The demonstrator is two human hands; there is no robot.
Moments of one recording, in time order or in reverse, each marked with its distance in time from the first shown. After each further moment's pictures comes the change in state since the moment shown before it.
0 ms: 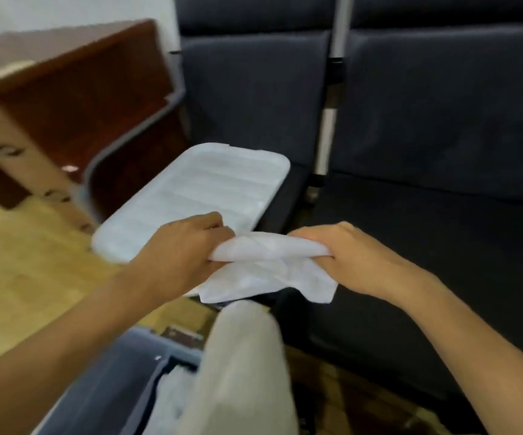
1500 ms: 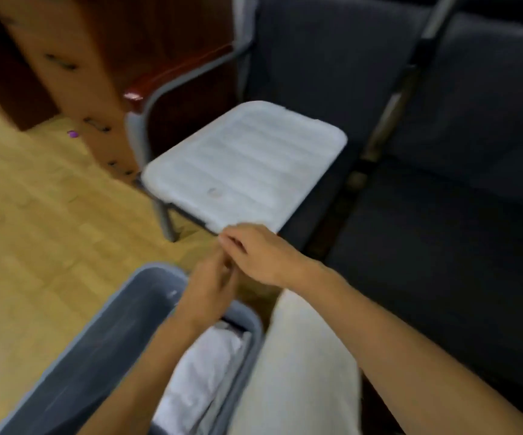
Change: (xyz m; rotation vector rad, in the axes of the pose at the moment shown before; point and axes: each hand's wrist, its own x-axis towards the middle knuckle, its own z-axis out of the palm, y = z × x) left_hand -0.160 -0.011 0.113 -0.856 0.315 -0.613; right_hand 0.091 -0.146 0.191 0.026 -0.102 -0.233
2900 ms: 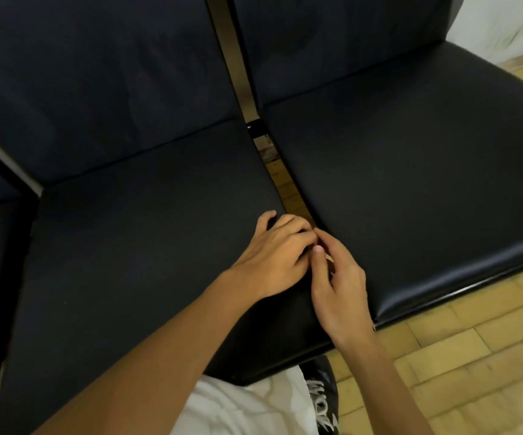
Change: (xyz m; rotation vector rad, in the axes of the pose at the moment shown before) left_hand 0.013 0.299 0.509 0.440 -0.988 1.076; right_hand -0.435 0.313 -0.084 0.366 1.423 0.838
